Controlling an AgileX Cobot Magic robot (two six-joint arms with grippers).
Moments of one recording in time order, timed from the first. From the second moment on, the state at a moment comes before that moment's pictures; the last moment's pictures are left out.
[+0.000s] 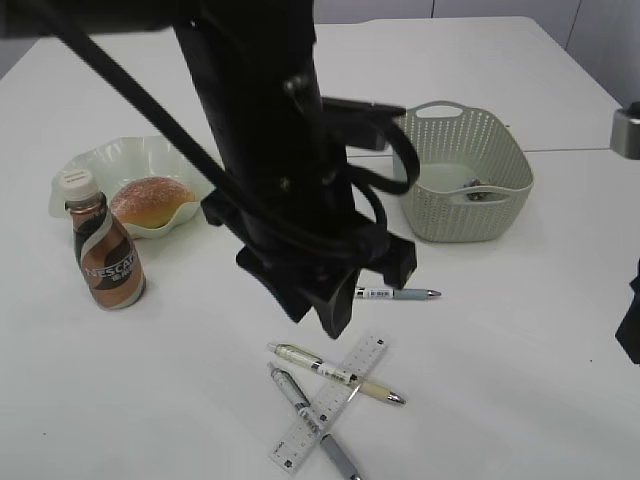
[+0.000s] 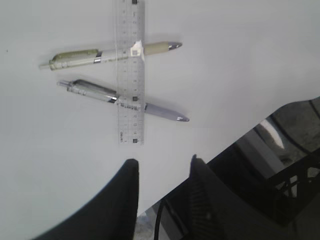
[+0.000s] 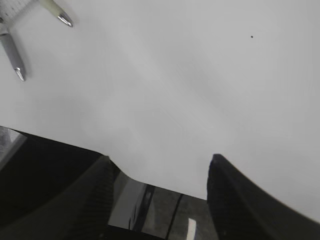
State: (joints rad) left arm -0.88 1.88 -1.62 -0.13 1.23 -0.29; right arm 0.24 1.21 -0.97 0.07 1.23 -0.05
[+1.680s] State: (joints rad) left arm -0.88 2.17 -1.56 -0.06 0.99 -0.19; right arm 0.24 1.16 -0.97 0.12 1.23 -0.02
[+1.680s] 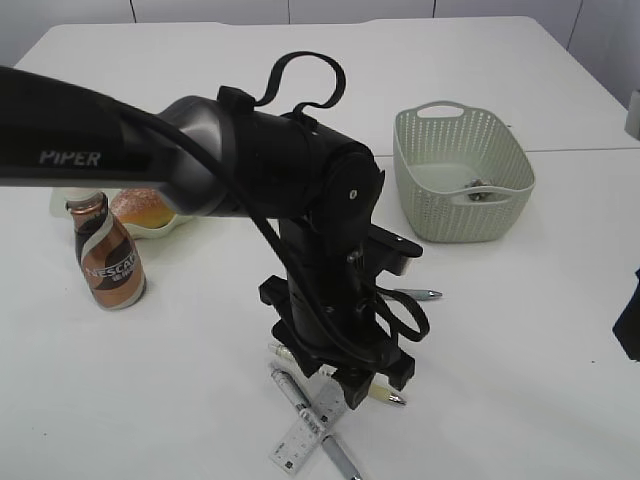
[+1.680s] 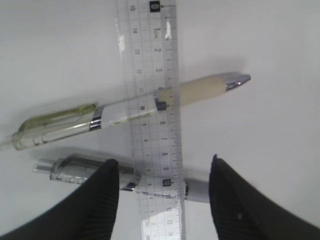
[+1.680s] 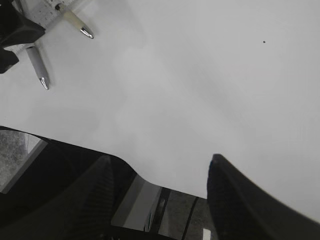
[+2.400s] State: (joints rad) left arm -0.88 2.23 -1.56 -0.06 0.98 -0.18; right arm 0.24 1.16 -0.97 0.12 1.23 -0.02
